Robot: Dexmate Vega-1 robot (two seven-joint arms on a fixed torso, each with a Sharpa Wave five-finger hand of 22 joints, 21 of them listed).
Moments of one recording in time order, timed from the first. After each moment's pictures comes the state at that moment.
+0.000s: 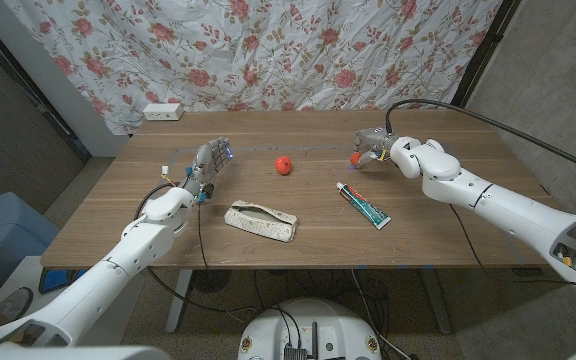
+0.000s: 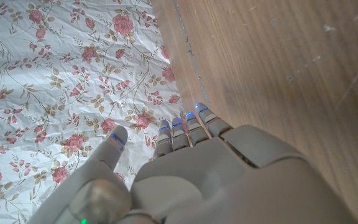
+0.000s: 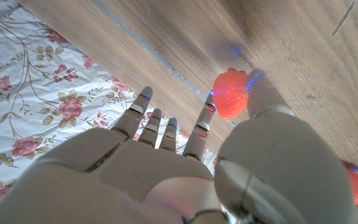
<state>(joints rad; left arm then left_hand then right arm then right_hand) 0.97 0.65 0.31 -1.53 -0.68 -0.11 0.08 0.04 0.08 0.71 0.01 0.20 0.13 0.01 0.19 0.17 0.09 -0.02 0.19 0.17 0.10 -0.02 0.18 0.16 0.12 0.00 0.19 0.17 -0.45 -0.77 -0.88 -1.58 -0.85 -0.28 0.29 0.84 -0.09 0.46 -0.17 0.18 0.65 -0.22 0.56 0.26 0.07 -0.04 0.22 0.20 0.04 0.03 0.27 0.23 0.34 0.04 0.20 0.16</state>
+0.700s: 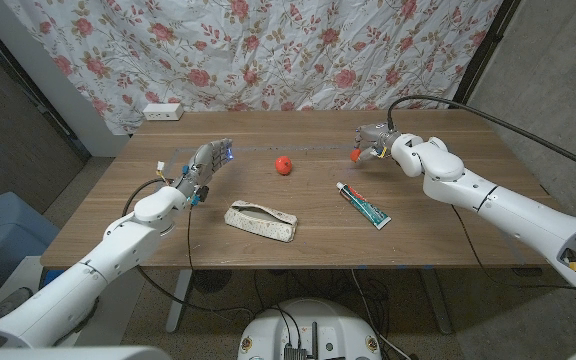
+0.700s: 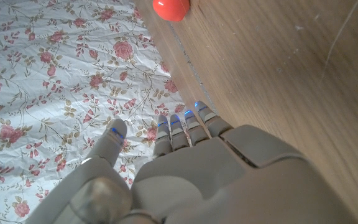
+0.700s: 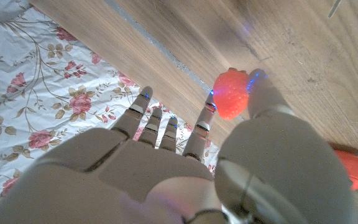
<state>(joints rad) 1.03 0.78 0.31 -1.66 -0.60 -0.07 0.09 0.08 0.10 0.73 -0.09 0.19 0.21 -0.03 0.19 0.17 0.15 -0.07 0.20 0.17 0.12 -0.04 0.18 0.16 0.15 0.00 0.19 0.17 -0.49 -0.78 -0.84 -1.66 -0.86 -0.33 0.31 0.84 -0.09 0.46 -0.17 0.18 0.66 -0.22 0.56 0.26 0.08 -0.04 0.22 0.20 0.05 0.03 0.28 0.24 0.34 0.04 0.20 0.16</state>
